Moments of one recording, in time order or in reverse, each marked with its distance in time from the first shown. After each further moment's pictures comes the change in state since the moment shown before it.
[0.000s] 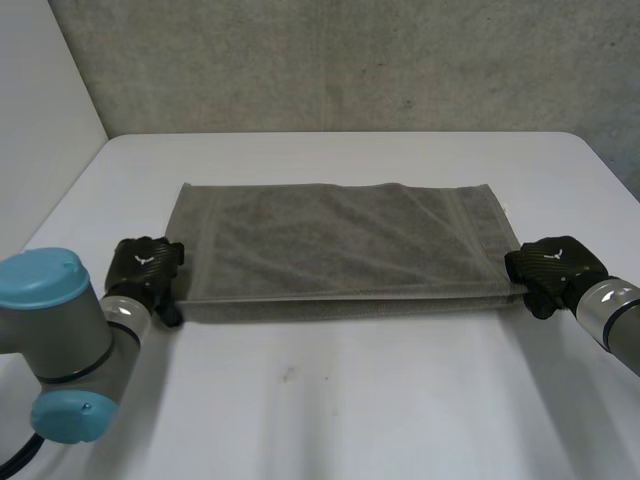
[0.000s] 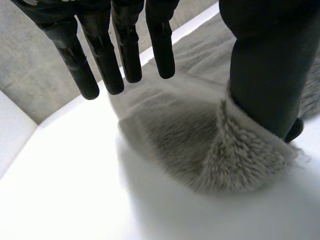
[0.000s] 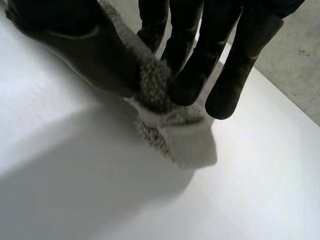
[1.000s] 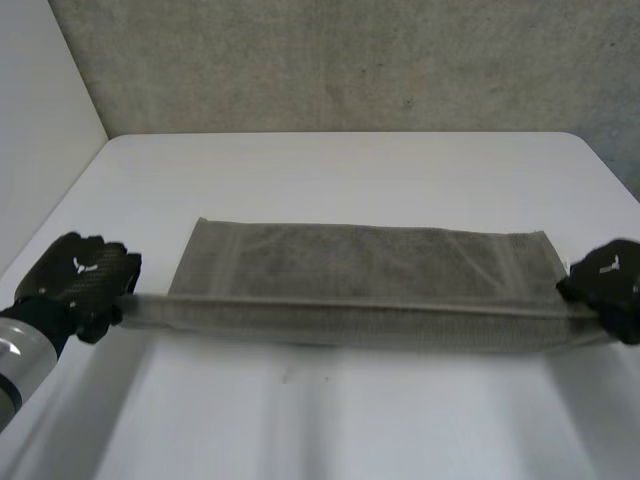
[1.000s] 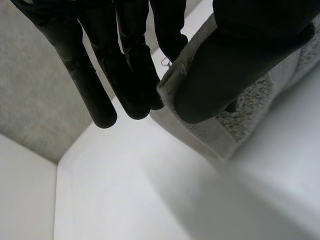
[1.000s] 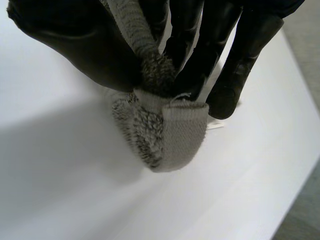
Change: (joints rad) left arm 0.239 0.643 -0.290 -0.370 0.382 0.284; right arm -0.128 -0.232 -0.118 0.606 -0.018 -0.515; left_hand 0.675 0.705 0.704 0.706 0.695; right_hand 0.000 0.000 0.001 0.000 0.010
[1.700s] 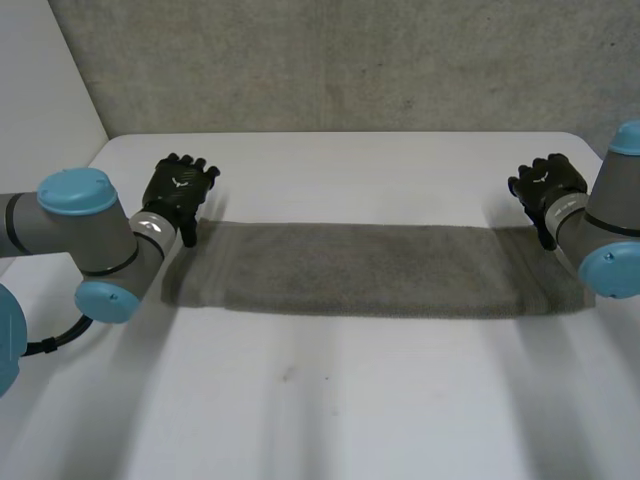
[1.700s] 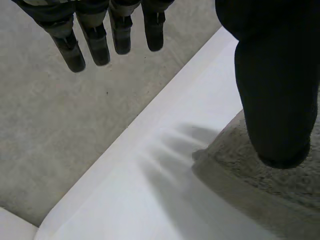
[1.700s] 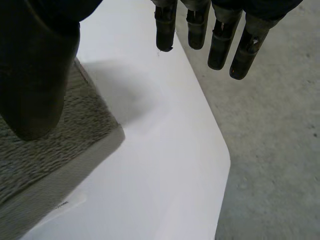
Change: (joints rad) left arm -0.228 -1.023 1.011 0.194 -0.172 -0.120; right arm 0.236 0.727 -0.721 -0.457 0.291 0.249; left_hand -0.974 -1.006 -1.004 -1.005 -0.973; right_hand -1.097 -1.084 -1.101 -1.074 -1.122
